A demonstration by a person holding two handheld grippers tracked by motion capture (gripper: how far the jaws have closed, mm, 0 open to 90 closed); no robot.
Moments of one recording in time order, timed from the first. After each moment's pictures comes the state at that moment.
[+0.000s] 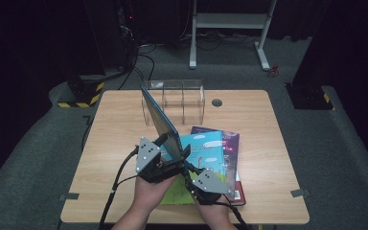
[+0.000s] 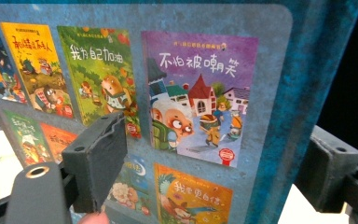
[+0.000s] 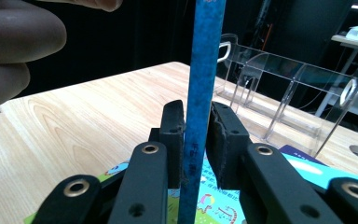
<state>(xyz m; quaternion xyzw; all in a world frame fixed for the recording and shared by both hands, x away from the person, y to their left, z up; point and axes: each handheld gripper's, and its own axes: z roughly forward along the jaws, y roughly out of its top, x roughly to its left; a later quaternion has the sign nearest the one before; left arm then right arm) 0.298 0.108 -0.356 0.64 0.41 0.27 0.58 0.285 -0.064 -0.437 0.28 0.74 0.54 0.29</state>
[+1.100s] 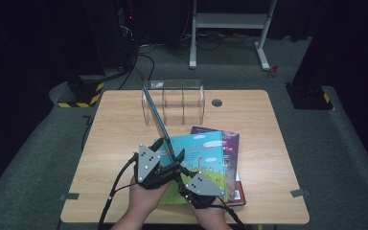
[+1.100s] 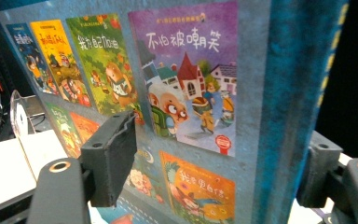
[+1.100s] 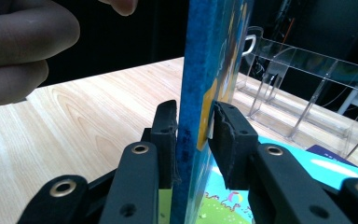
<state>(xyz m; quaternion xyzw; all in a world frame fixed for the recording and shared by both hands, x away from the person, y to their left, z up) 0.286 0.113 -0.366 0.66 0.40 0.33 0.54 0.280 -0.052 -0.442 0.26 0.76 0.54 0.27</state>
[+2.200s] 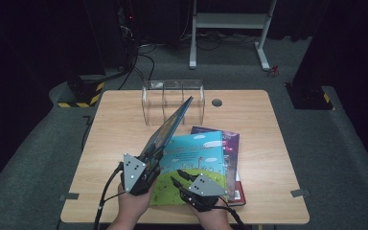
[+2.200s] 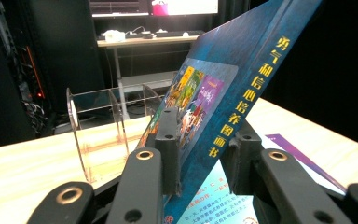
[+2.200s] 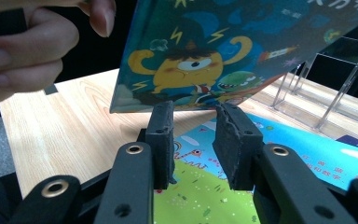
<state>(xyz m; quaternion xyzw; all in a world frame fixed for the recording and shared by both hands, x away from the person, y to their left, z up) 0.275 0.145 -0.385 0.63 0.42 0.37 0.54 0.278 -0.060 -0.446 0.25 0.77 0.55 0.22</state>
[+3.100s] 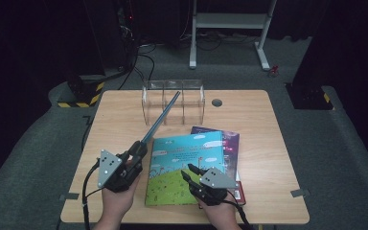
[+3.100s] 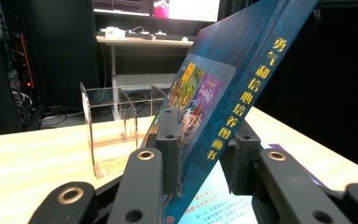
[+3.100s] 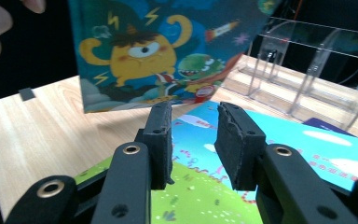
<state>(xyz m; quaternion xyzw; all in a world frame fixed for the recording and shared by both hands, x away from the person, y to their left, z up) 0.276 0.191 -0.378 0.61 0.44 0.34 0.57 0.291 -0.084 -0.440 0.29 0.76 0.54 0.22</state>
